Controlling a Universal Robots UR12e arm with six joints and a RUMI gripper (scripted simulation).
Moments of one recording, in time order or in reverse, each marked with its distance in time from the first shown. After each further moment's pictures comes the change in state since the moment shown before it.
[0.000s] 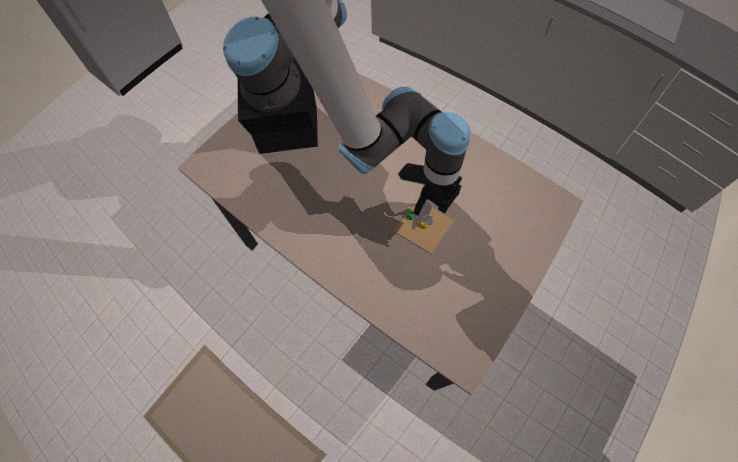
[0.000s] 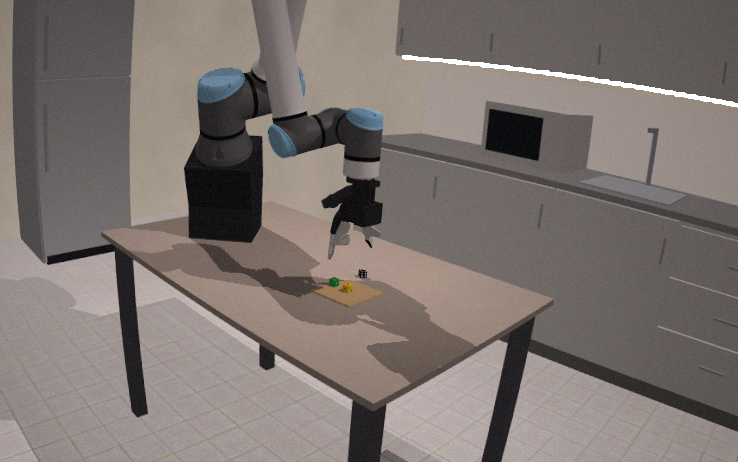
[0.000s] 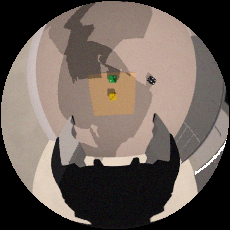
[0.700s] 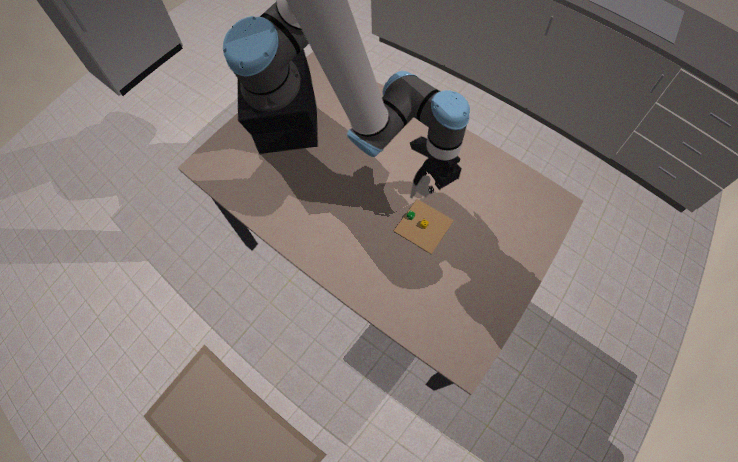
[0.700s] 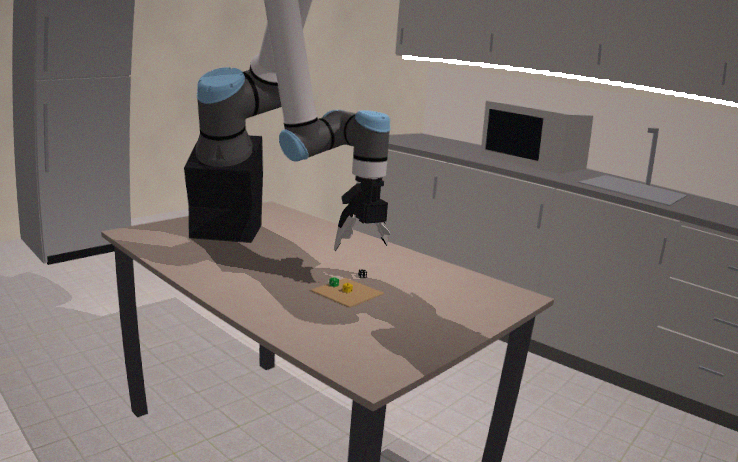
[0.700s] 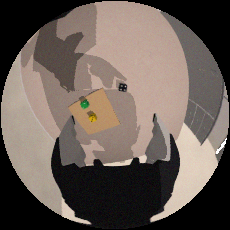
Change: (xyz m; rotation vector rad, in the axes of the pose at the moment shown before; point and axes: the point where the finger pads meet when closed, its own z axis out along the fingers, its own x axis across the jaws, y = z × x) arm 0.084 -0.038 0.012 0.003 0.010 0.353
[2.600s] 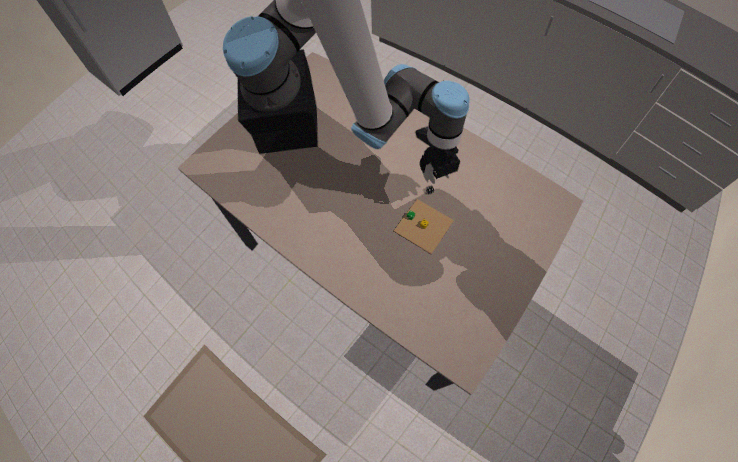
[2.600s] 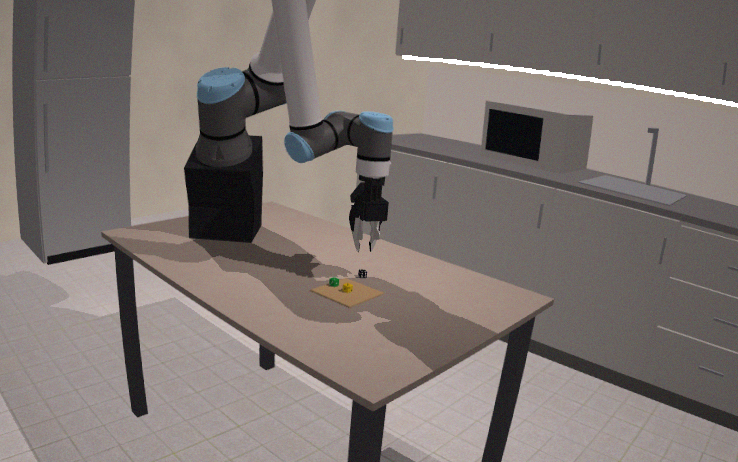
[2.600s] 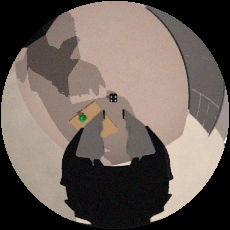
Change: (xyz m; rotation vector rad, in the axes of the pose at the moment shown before) arm 0.027 -0.029 0.006 -0.006 -0.009 0.166
